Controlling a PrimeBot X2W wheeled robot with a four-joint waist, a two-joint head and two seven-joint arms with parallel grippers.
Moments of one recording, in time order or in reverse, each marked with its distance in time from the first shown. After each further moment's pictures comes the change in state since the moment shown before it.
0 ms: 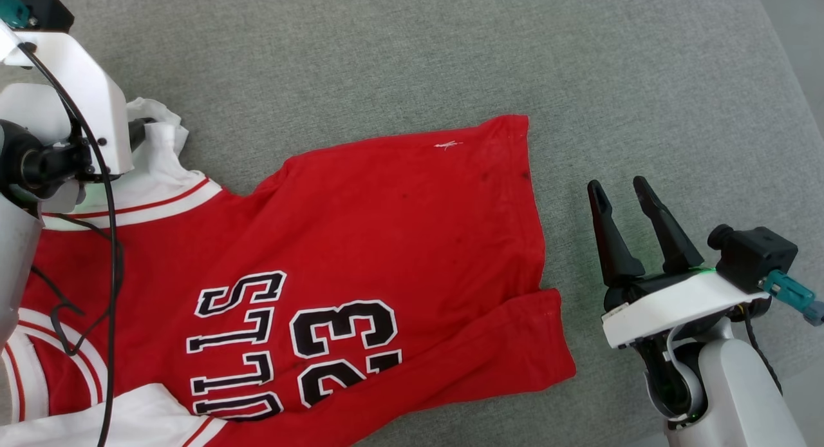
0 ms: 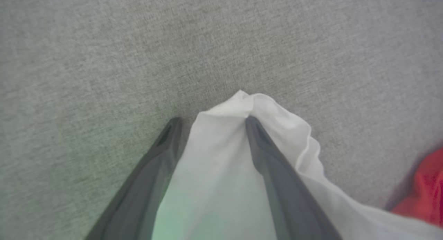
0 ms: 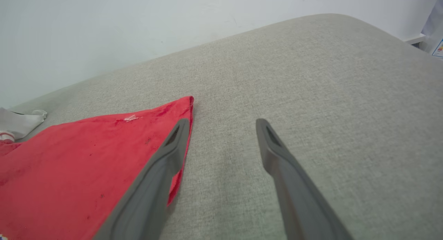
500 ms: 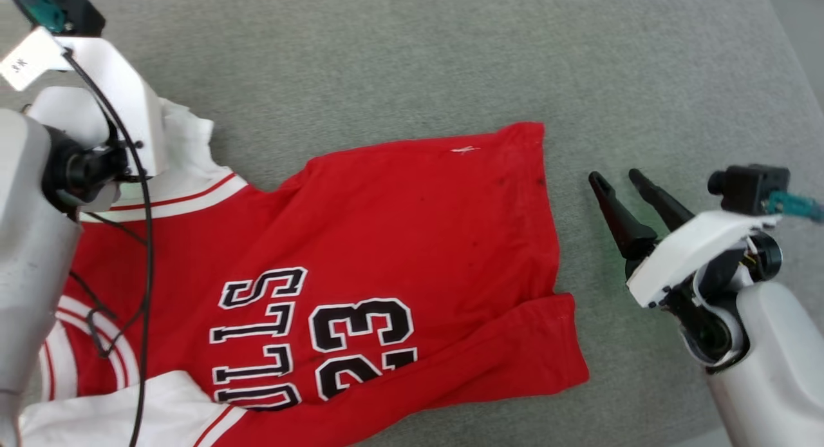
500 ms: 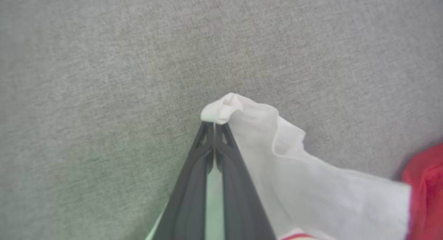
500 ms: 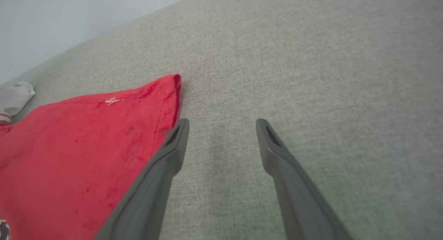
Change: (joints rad) left arm 0.000 -0.032 -0.013 -0.023 0.035 0.049 -0.084; right arm -0.161 -0.148 0.087 0.167 0.214 0.000 0.204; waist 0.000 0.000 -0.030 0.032
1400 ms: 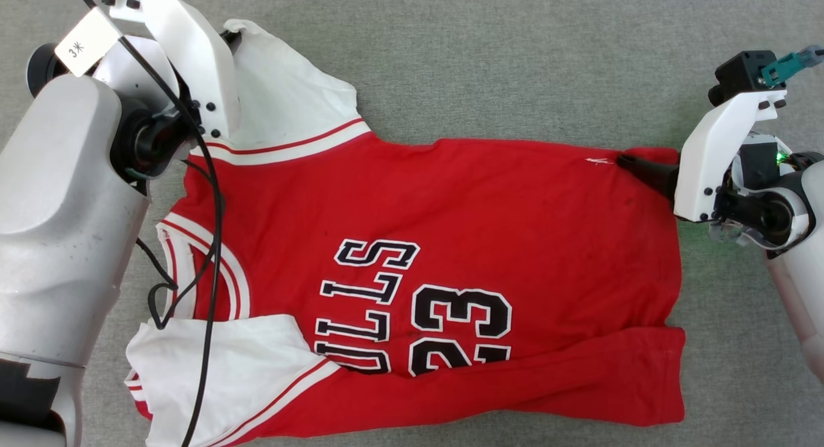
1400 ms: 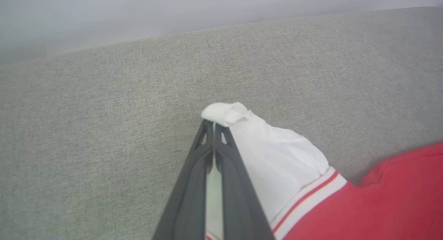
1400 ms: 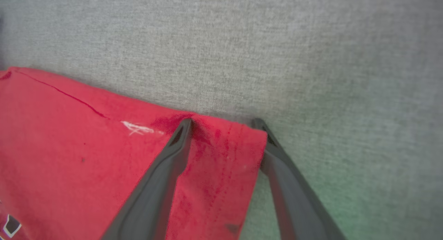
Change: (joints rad) left arm -0.073 -0.143 -0.010 -0.017 0.014 -0.070 -0.260; right arm -0.379 -0.168 0.199 0.327 0.173 -0.001 0.589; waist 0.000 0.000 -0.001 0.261
